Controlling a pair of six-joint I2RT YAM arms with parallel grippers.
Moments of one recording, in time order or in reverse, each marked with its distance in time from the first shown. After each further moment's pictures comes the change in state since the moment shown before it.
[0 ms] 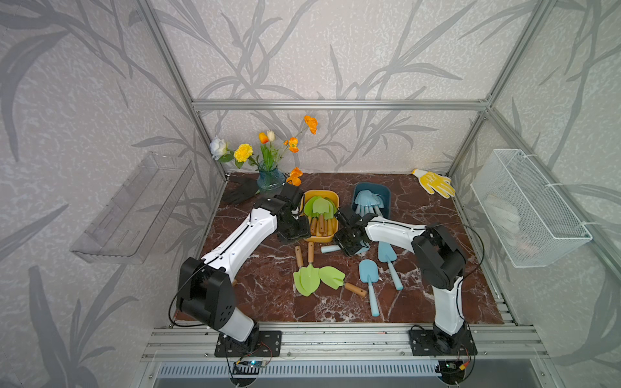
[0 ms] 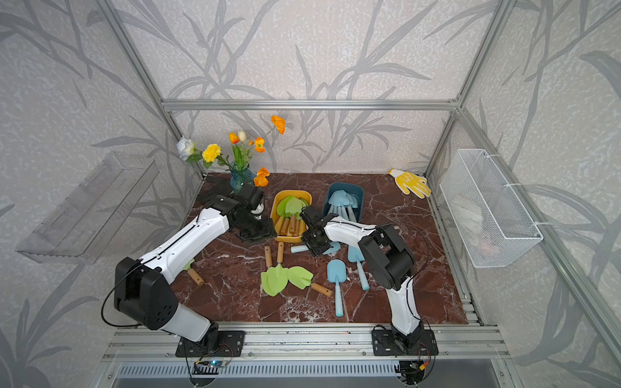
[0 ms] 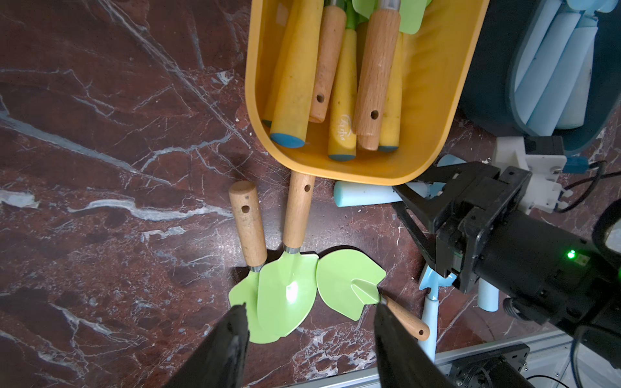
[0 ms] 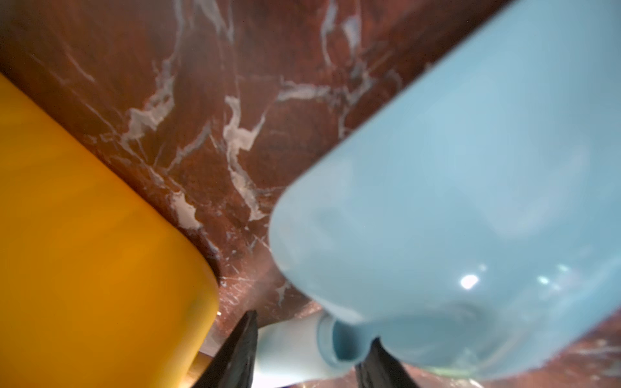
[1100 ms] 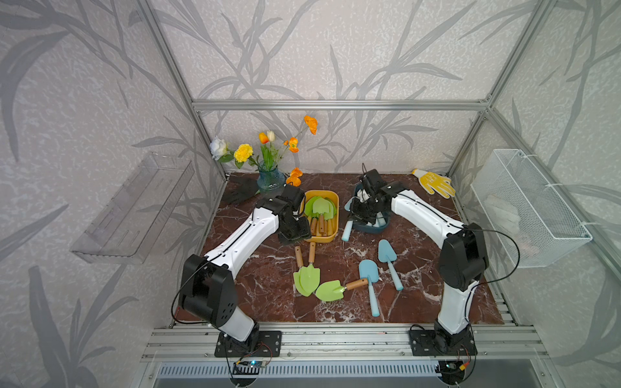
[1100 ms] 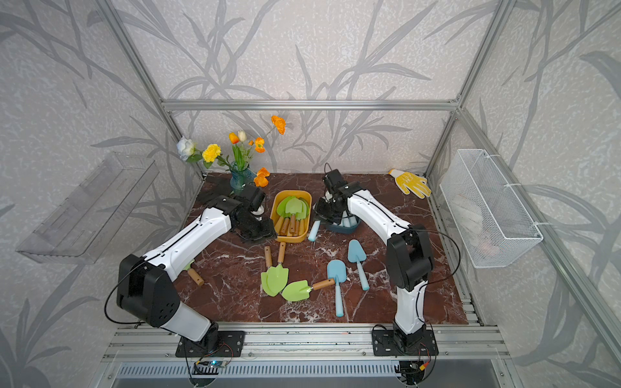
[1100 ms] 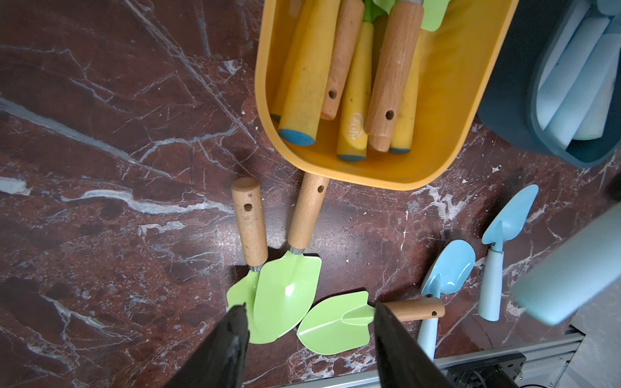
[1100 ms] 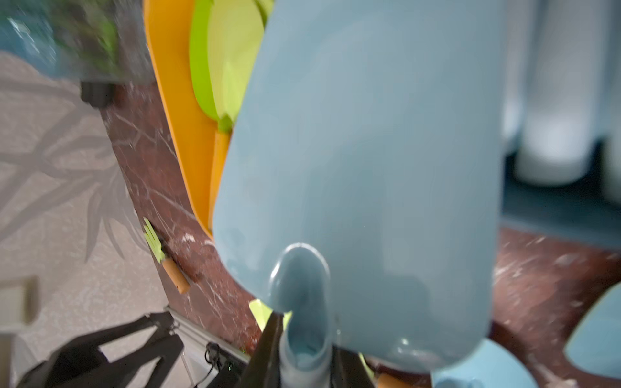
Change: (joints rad) left arm 0.000 0.016 -0.016 -0.002 -0.011 -0.054; right arm -0.256 -0.049 0.428 -0.353 -0.203 -0.869
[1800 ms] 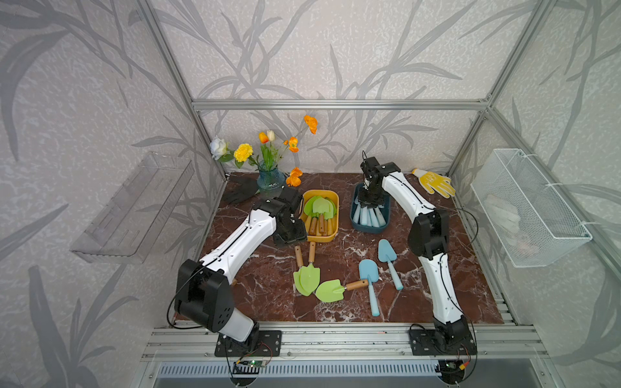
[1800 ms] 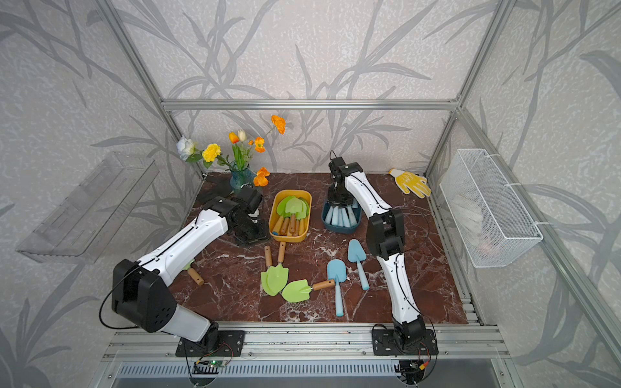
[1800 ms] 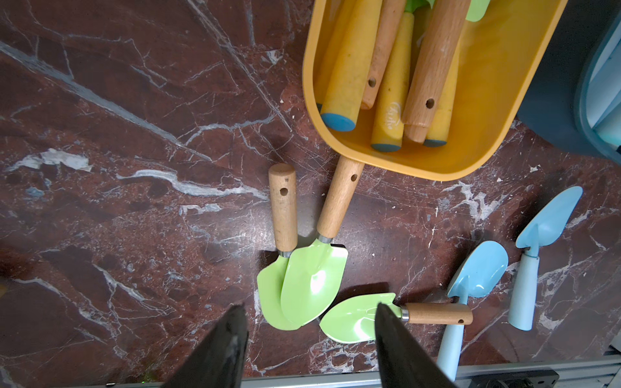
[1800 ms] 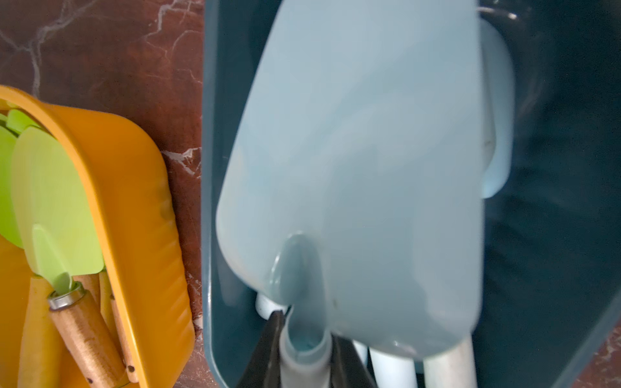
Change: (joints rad) left arm 0.000 -0.036 -0.007 -0.064 -0.074 0.015; right arm -0.080 0.458 0.547 -0.326 0.247 -0.284
